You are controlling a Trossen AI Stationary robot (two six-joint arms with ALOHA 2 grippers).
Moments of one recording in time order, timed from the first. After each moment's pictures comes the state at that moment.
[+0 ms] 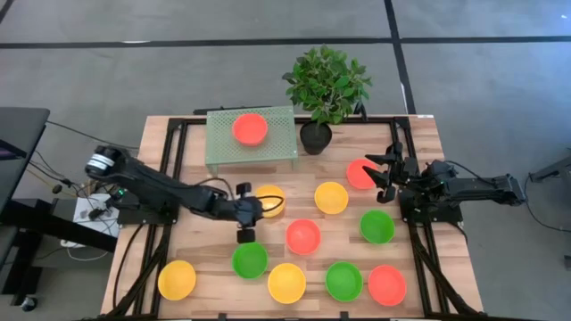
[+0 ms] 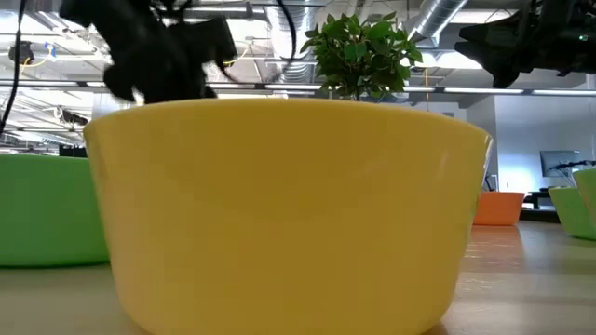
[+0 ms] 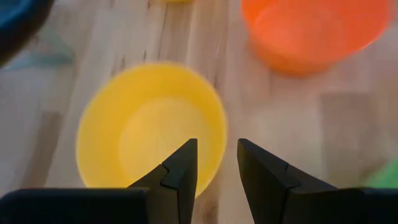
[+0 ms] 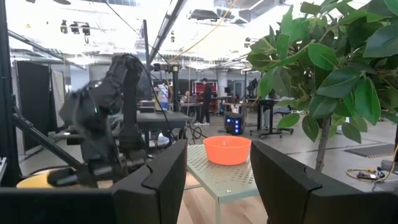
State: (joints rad) left arm -0.29 1.50 0.79 -0.21 -0.35 -0.14; right arm -0.02 0.15 0.07 0.36 0.29 -0.08
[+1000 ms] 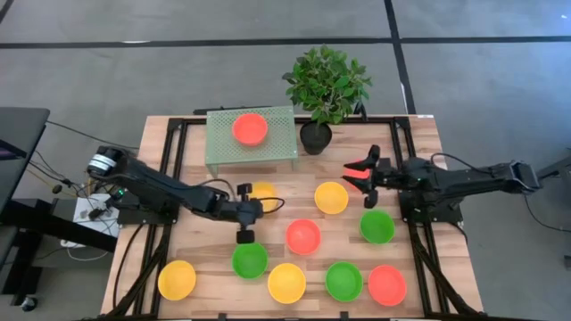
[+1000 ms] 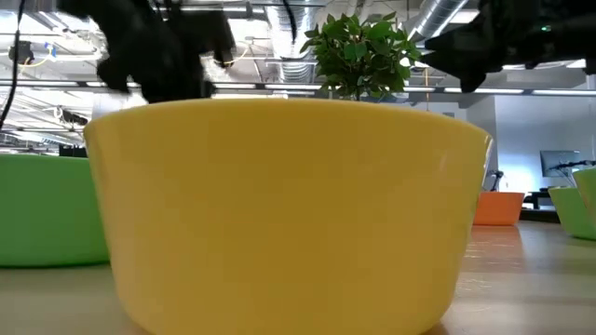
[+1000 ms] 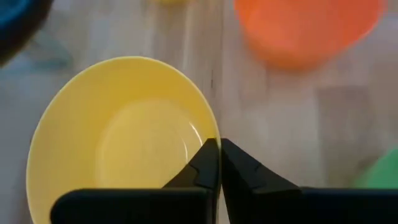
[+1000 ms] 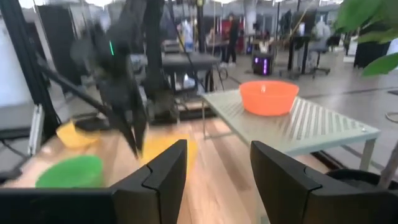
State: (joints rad) left arm -0.31 1.44 0.81 -0.26 -0.36 -0.11; right arm -0.01 0.60 0.25 0.35 0.18 0.04
